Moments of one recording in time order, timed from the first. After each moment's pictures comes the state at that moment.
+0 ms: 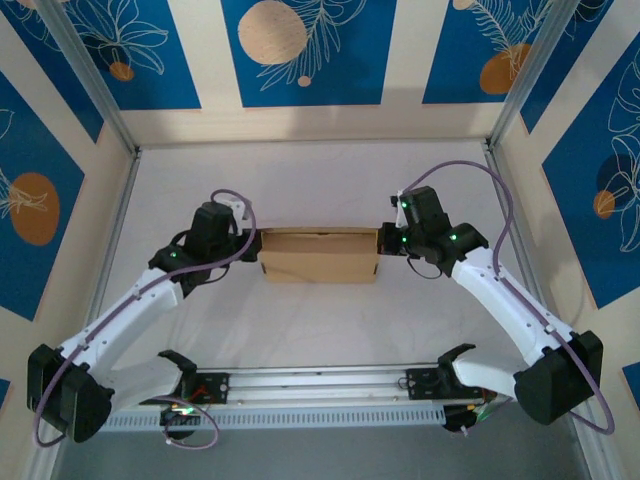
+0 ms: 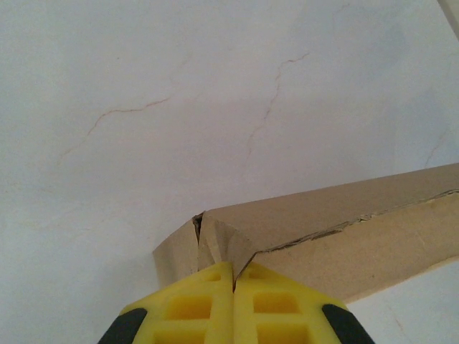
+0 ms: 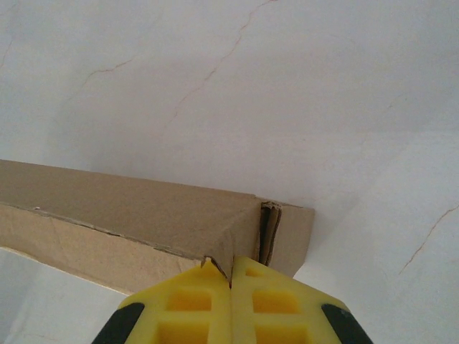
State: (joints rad) left arm -0.50 1.10 0.87 -0.46 0.08 -0.43; right arm 0.45 1.15 1.02 -0.74 -0.09 0.49
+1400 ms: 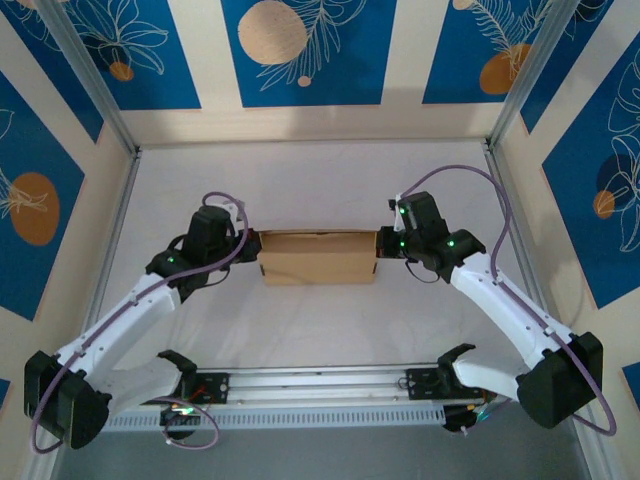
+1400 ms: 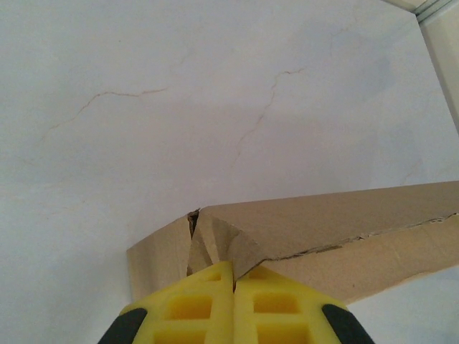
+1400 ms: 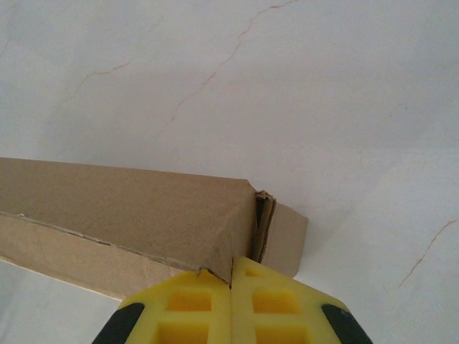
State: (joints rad) left arm -0.49 1.06 0.84 -0.45 0.09 -0.58; right arm 0.46 1.13 0.96 -0.68 -0.06 0.46
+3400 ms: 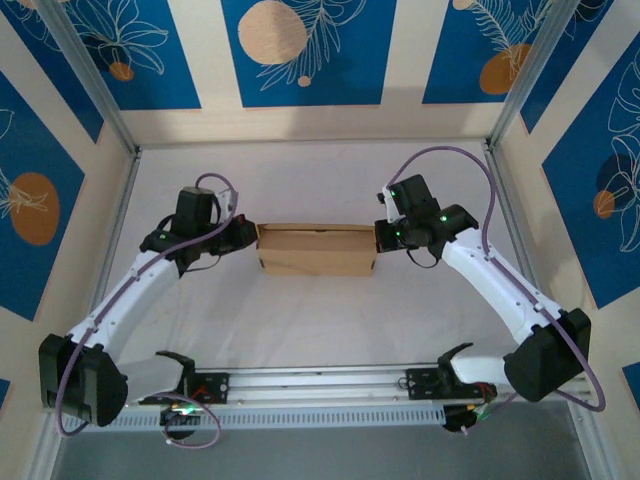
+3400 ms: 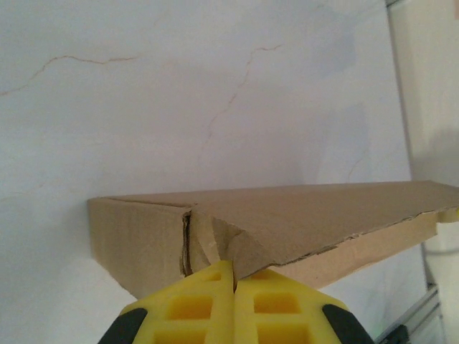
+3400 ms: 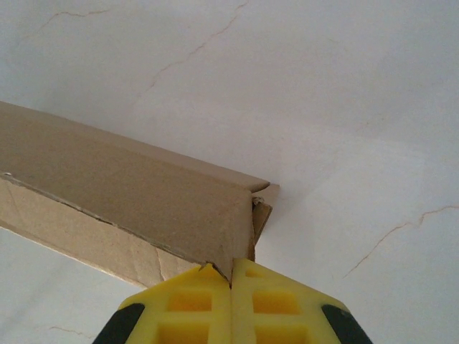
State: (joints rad) left arm -0.30 1.18 0.93 -0.50 0.42 -0.59; right arm 0.46 1.28 1.17 -0.89 -0.05 0.26
